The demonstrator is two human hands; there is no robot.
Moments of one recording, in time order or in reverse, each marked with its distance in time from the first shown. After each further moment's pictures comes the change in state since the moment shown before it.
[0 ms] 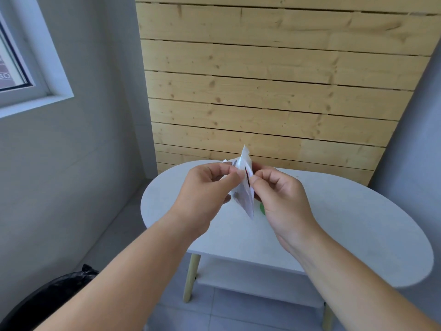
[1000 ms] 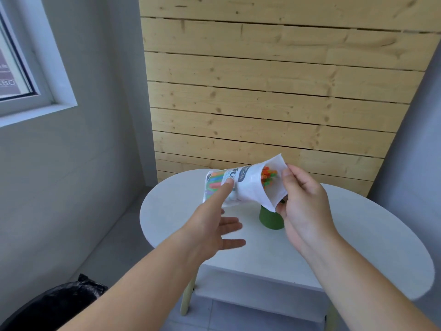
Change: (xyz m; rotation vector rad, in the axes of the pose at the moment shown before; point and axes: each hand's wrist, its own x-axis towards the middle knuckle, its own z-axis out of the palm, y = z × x) left_hand 0.012 -0.028 0.010 -0.323 0.050 -0.600; right_hand 0.016 -0.009 -0.019 0.257 0.294 0.084
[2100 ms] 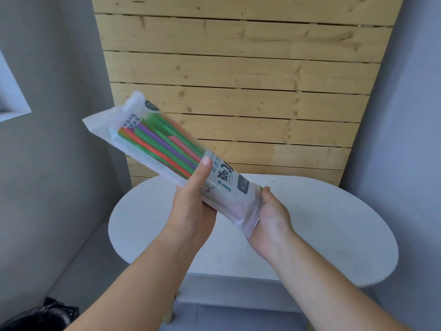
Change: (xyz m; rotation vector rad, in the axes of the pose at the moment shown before) left_hand 0.010 0.006 0.043 -0.325 -0.258 0.590; right_hand 0.006 0.019 -0.014 0.254 0.128 0.605
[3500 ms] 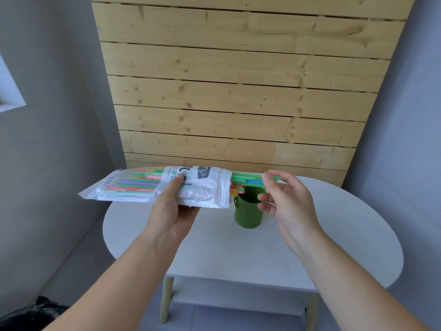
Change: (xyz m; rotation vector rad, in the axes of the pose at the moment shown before) left_hand 0.043 -0.018 -0.055 -0.259 0.290 -0.194; right_hand 0.034 -0.029 -0.036 -0.269 -0.084 -0.555
